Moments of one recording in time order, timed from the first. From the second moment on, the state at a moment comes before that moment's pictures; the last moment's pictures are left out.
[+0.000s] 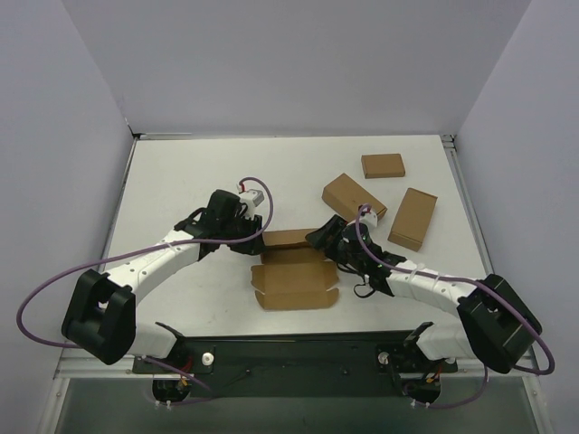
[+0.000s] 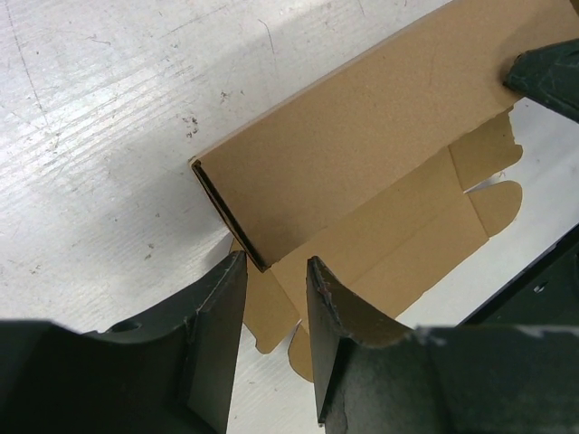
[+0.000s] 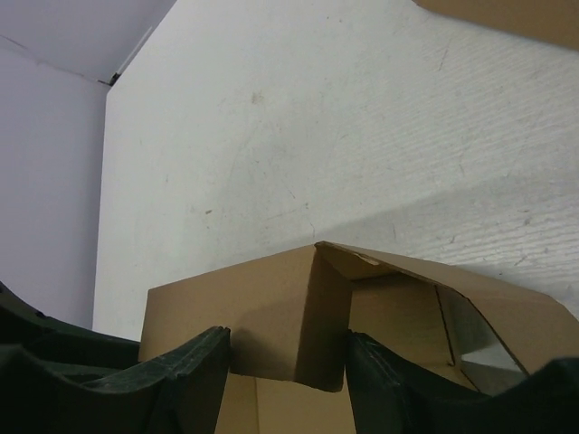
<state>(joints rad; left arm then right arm) -0.52 1.38 0.88 -0.35 0.27 -0.28 0.69 1.29 0.50 0.29 0.17 1.03</state>
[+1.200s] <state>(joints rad) -0.54 1.38 0.88 -0.36 0.26 -0.28 0.69 1.05 0.30 0.31 0.21 0.95</state>
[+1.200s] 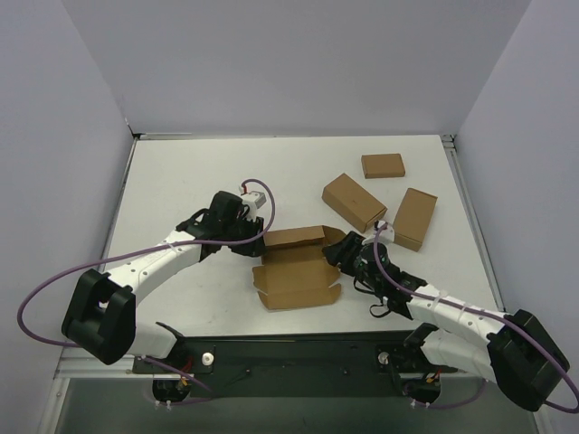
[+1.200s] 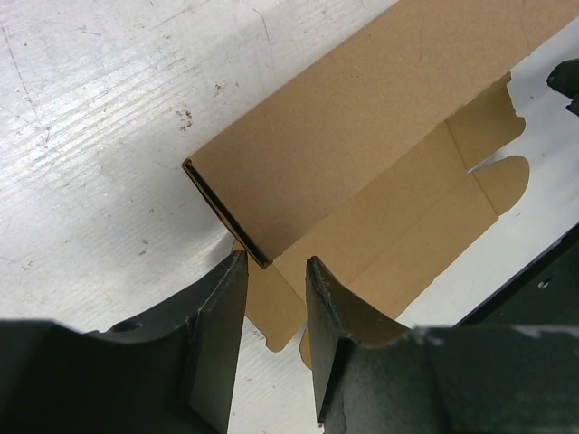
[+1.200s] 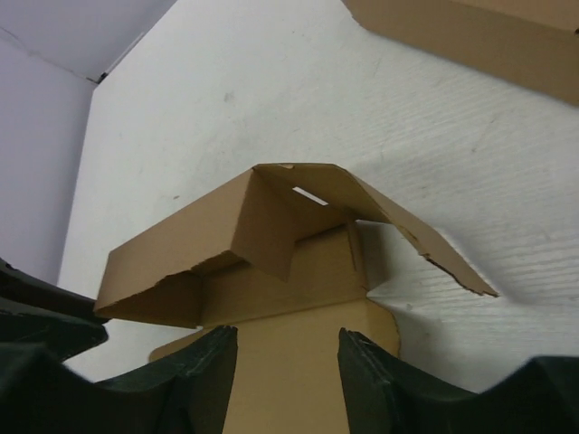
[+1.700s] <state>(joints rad) -0.54 1.38 0.88 -0.36 0.26 -0.28 0.69 1.21 0.39 0.23 0.28 0.75</state>
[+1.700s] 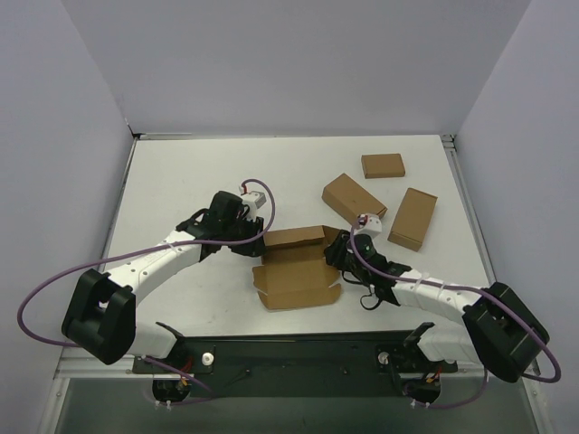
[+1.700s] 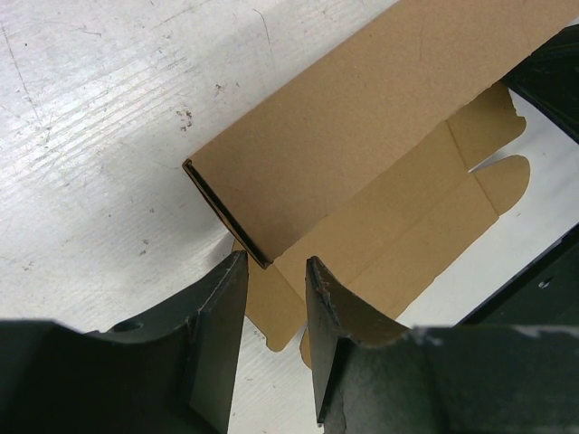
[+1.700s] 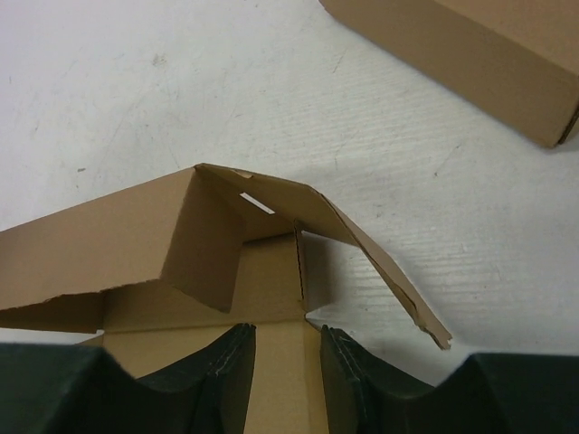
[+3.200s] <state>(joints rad) -0.54 1.39 0.88 -0.37 0.23 -0.26 0.82 1.44 0.53 0.29 0.30 0.60</state>
